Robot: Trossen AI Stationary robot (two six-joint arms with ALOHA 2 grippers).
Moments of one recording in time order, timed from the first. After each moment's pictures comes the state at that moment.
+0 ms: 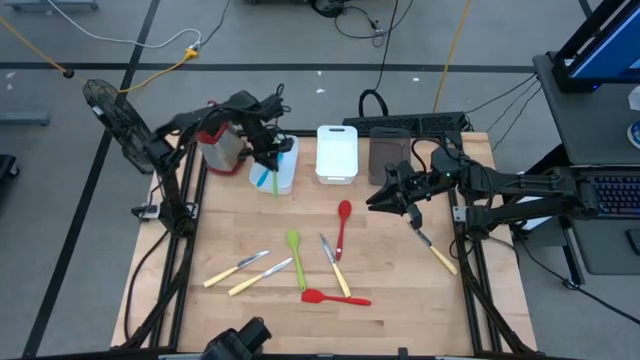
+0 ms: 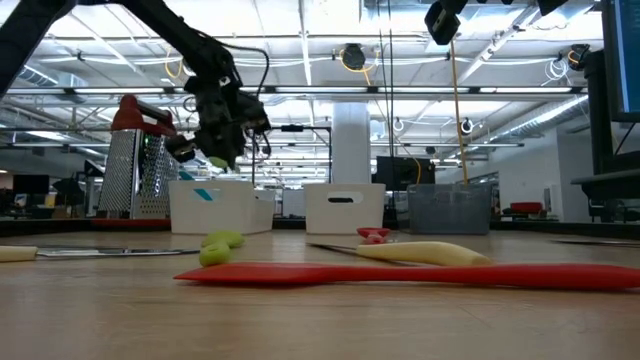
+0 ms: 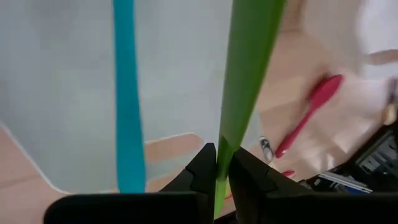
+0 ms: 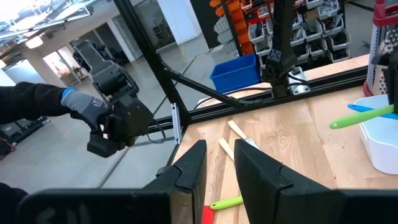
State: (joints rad) left arm 0.81 1.88 1.46 -1.26 0.63 -0.67; right arm -0.16 0.96 0.79 0.06 -0.48 0.35
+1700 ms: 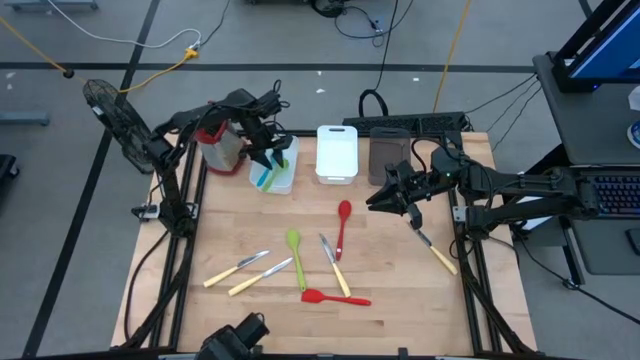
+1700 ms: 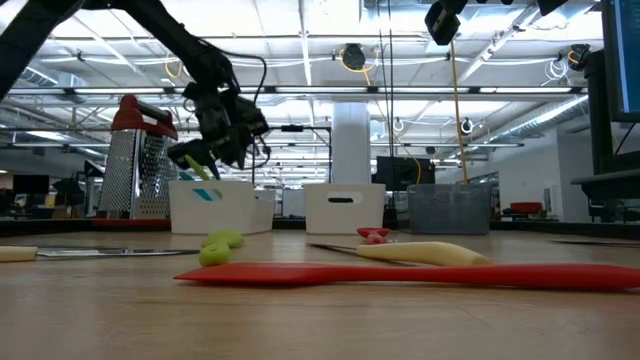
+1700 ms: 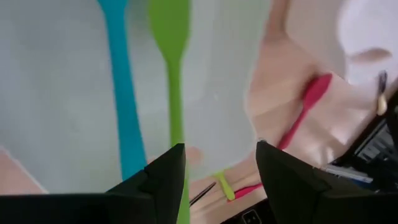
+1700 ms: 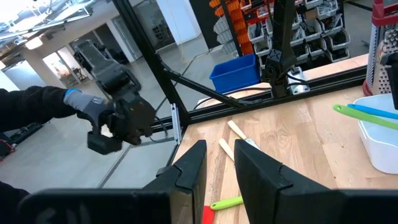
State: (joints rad) left arm 0.84 1.89 1.46 -1.22 0.65 -0.57; right arm -0.16 0.96 0.79 0.06 -0.47 0.36
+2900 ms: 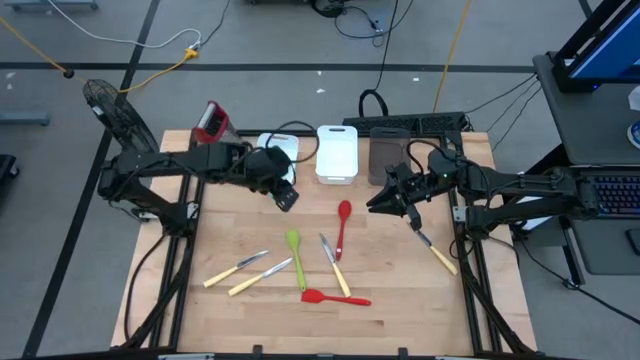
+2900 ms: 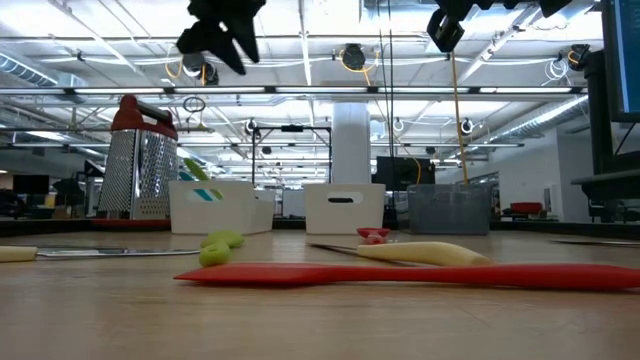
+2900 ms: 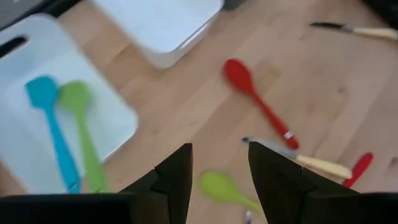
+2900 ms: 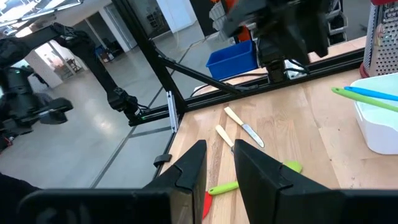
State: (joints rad) left arm 0.08 1.45 1.46 -1.00 -0.15 -0.64; right arm -0.16 0.96 0.79 -0.01 -0.47 0.35
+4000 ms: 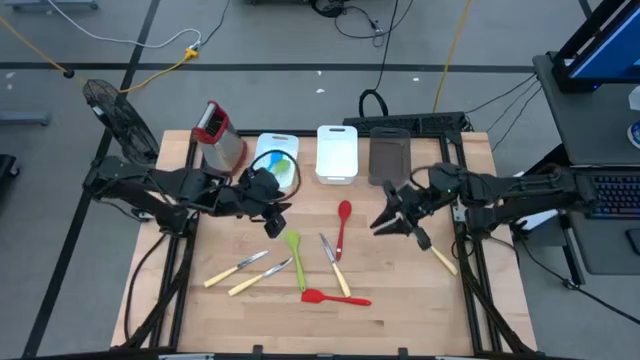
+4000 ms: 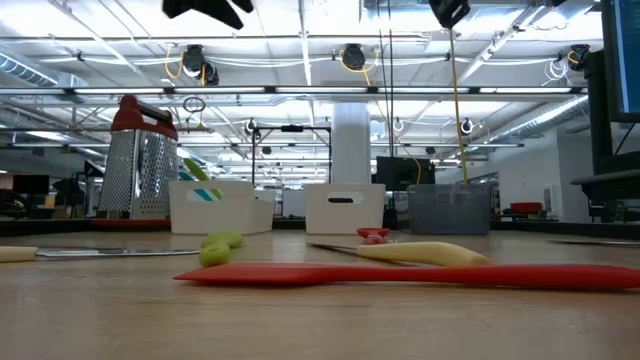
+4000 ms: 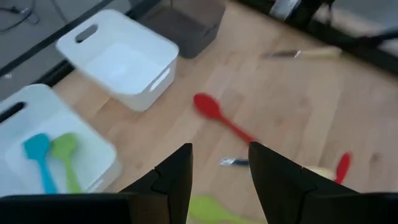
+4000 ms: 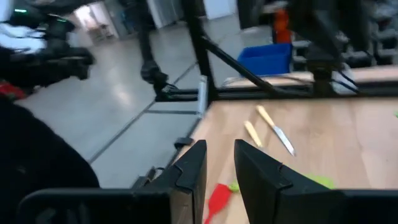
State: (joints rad) left arm -0.20 1.31 1.33 -0.81 -0.44 -0.63; right arm 0.02 0.97 0.79 0.01 -0.46 0.18
